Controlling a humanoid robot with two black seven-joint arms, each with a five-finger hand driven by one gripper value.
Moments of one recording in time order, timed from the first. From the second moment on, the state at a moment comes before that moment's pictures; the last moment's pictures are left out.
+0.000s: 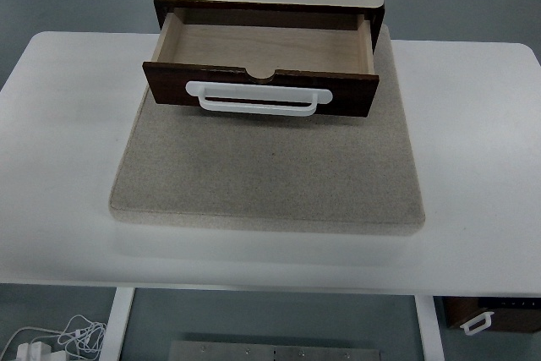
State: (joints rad) left arm -0.89 0.83 -0.75 -0.94 -0.02 -0.36 -0.35; right arm 0.00 0.00 -0.01 0.18 -0.04 -0.05 0.03
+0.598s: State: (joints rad) left arm -0.89 1.19 -0.75 -1.40 0.25 -0.43 -0.35; right arm 0.00 0.00 -0.01 0.18 -0.04 -0.05 0.03
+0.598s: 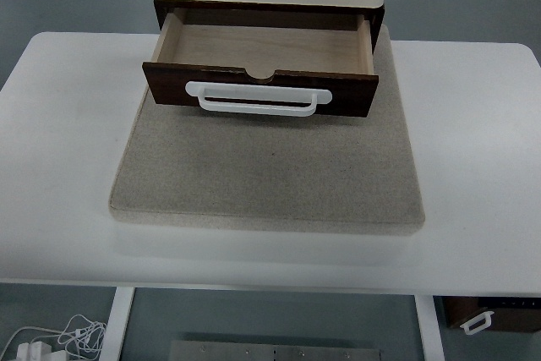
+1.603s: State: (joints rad) left arm -1.04 1.19 -0.72 -1.68 0.64 -0.61 -0.10; right arm 0.00 0.00 -0.01 0.18 -0.04 -0.05 0.03
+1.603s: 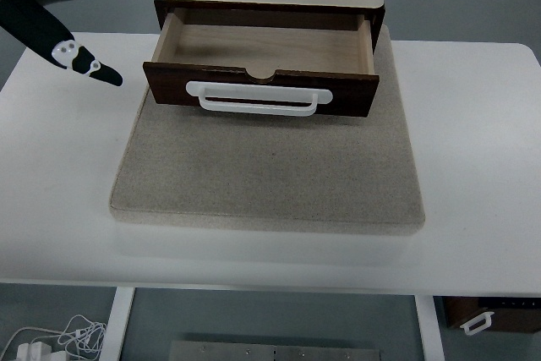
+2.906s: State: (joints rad) left arm -1.33 0.92 -0.64 -1.56 0.49 -0.61 0.38; right arm 0.00 0.00 -0.01 0.18 -0.04 -0.05 0.03
